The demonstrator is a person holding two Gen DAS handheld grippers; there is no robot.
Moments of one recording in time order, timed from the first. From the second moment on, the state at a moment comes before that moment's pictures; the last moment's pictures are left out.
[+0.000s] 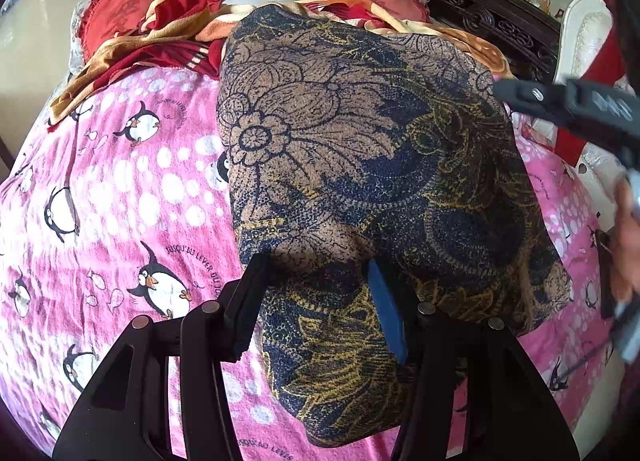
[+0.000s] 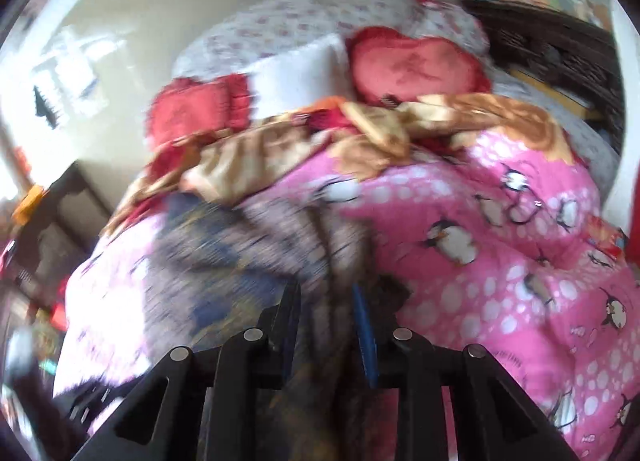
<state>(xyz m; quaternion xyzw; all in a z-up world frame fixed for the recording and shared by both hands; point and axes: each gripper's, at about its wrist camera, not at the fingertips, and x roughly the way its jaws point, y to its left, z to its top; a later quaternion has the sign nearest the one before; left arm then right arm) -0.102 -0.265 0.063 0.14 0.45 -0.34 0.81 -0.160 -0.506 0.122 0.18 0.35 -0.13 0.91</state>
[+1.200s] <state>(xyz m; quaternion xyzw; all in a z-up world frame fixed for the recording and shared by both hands) -0.043 -0.263 0.041 0.01 0.50 -0.40 0.77 -0.165 -0.528 0.051 0.26 0.35 -0.06 0.90</state>
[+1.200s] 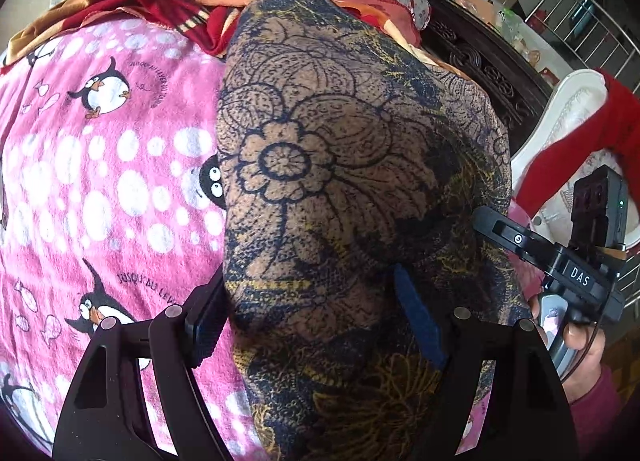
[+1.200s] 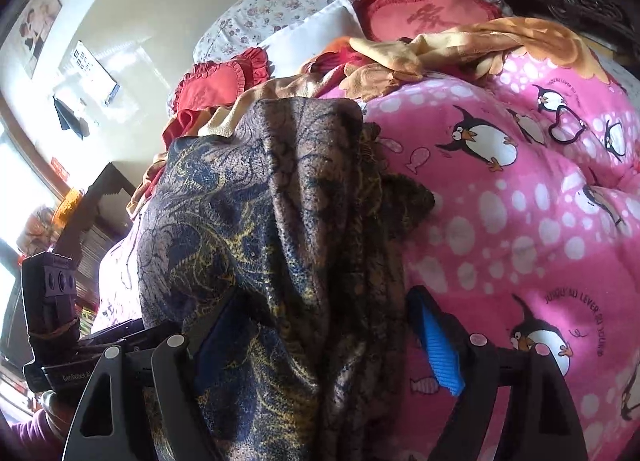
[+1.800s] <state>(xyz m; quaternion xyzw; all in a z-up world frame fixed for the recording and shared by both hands) -0.047 -0.285 0.038 0.02 0.50 -0.39 0.77 -0.165 -0.518 0.059 0.24 0.35 -0.07 0.90</state>
